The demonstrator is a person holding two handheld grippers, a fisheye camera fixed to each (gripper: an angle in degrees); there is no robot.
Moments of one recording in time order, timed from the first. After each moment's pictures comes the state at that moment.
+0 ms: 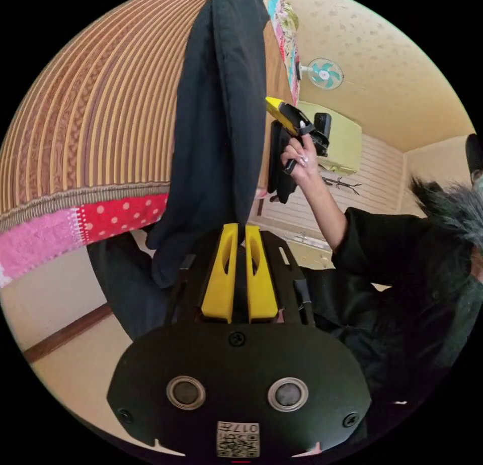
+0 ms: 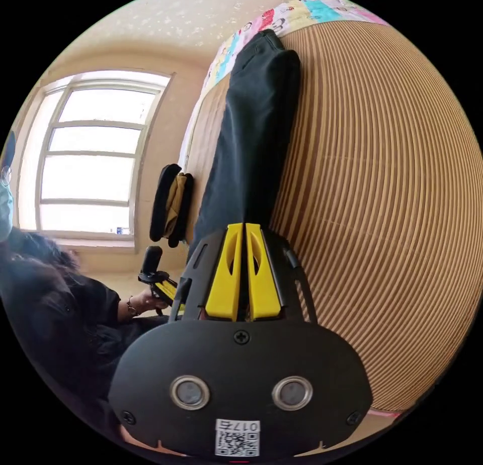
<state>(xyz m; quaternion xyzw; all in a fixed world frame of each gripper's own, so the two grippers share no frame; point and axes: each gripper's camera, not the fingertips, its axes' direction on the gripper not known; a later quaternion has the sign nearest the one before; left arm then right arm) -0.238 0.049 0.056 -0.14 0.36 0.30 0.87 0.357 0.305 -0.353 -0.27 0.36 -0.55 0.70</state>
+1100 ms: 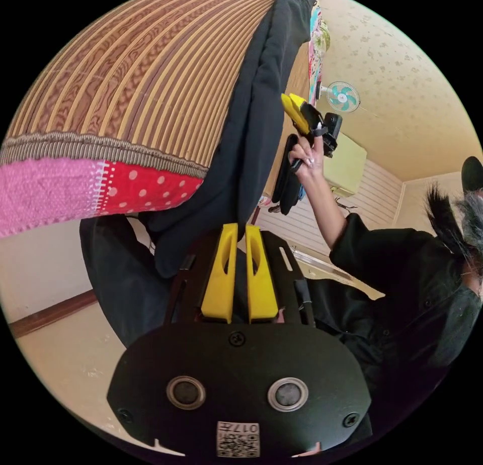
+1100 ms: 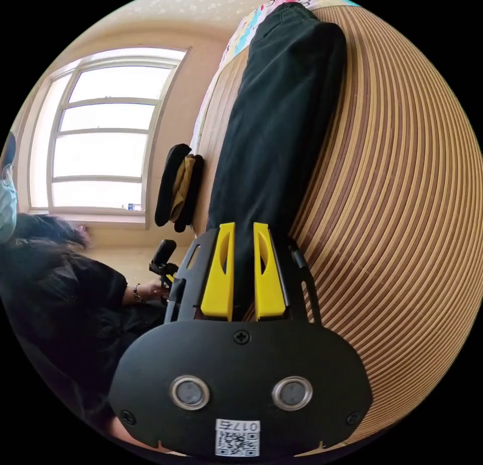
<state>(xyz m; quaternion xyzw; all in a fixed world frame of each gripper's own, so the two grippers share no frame) -0.217 0.068 0.085 -0.15 0.43 0.27 0.85 0.319 0.309 -0.225 -0.37 0.34 -0.57 0.65</state>
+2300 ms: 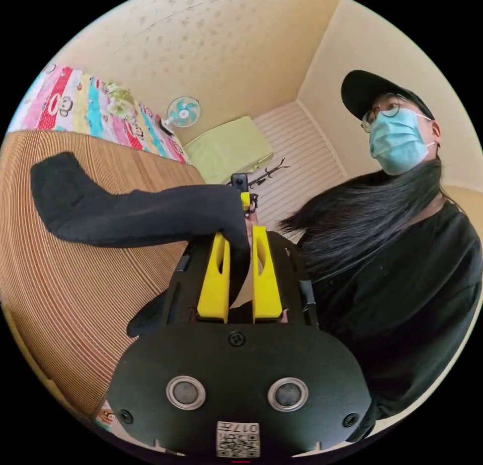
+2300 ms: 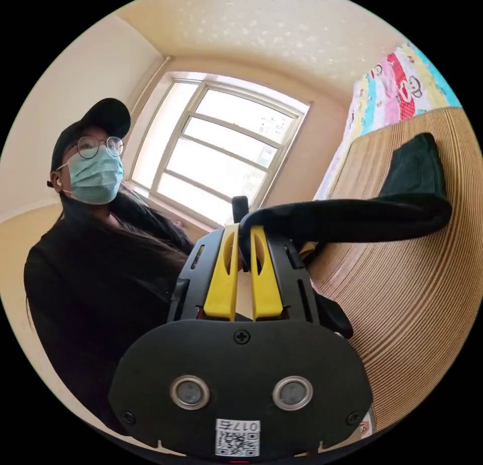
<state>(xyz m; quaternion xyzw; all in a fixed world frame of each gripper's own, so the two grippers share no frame) -0.131 0.166 -0.218 0.13 0.49 0.59 0.63 0.047 0.529 -0.296 -0.43 0.00 -0.66 0.62</state>
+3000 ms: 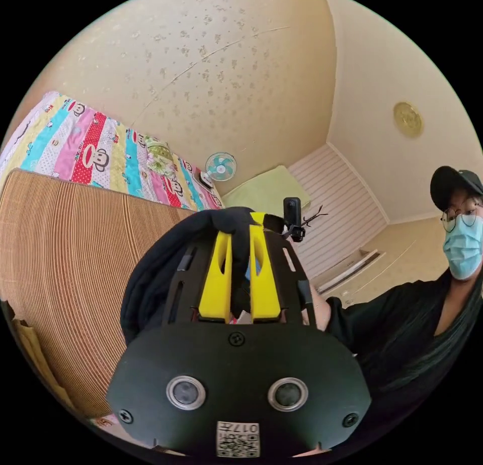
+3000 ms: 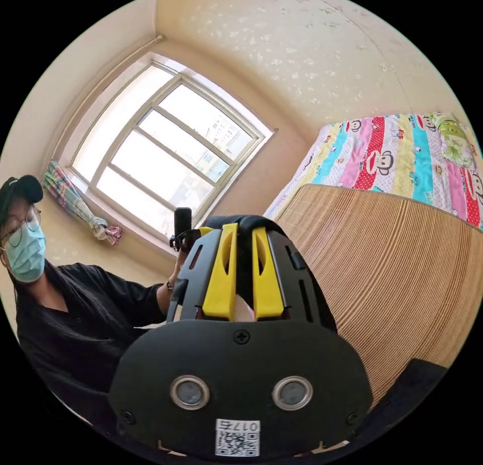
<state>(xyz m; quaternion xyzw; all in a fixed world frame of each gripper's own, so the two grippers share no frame) -0.027 0.083 -0.219 0.24 0.44 0.46 0.73 -0.104 0.564 -0.191 -0.26 0.20 -0.75 0.58</state>
